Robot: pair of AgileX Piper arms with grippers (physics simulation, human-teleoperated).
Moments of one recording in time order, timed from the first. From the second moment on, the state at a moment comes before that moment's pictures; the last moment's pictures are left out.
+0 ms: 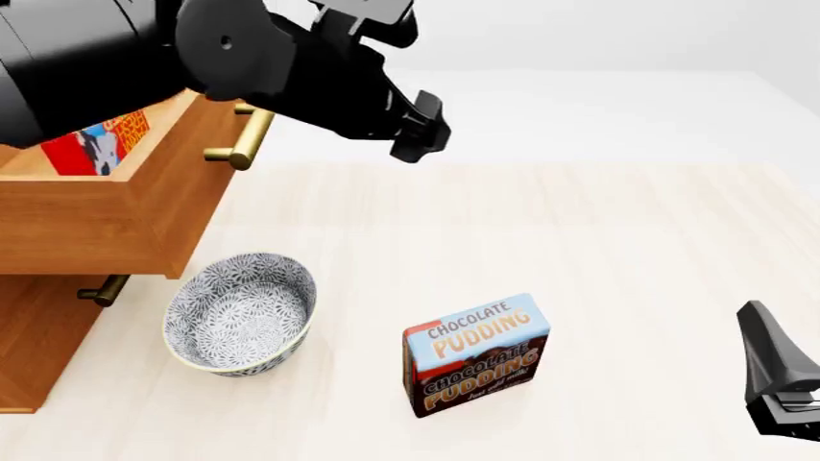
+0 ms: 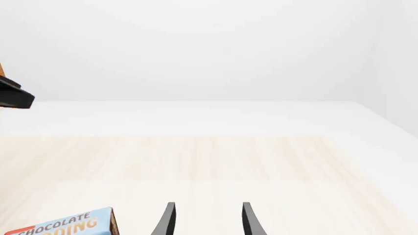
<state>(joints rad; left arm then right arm) -0.70 1.57 -1.47 0.61 0.03 0.00 0.03 0.00 -0.03 0.00</state>
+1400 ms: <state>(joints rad) -0.57 1.55 -1.26 0.49 -0.02 0.00 0.03 0.00 -0.03 0.00</state>
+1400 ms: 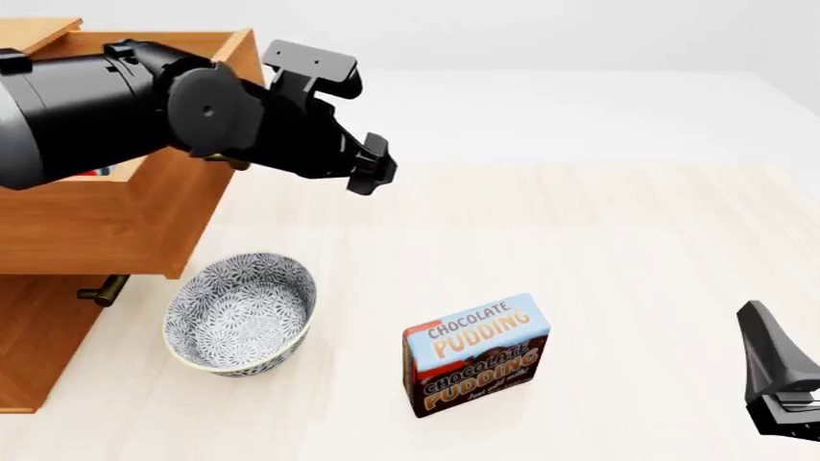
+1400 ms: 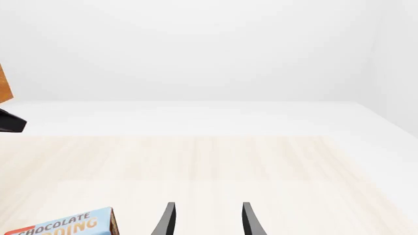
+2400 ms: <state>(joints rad) -0.43 1.47 -1.16 0.46 -0.03 0.00 0.03 0.00 -0.03 0.00</state>
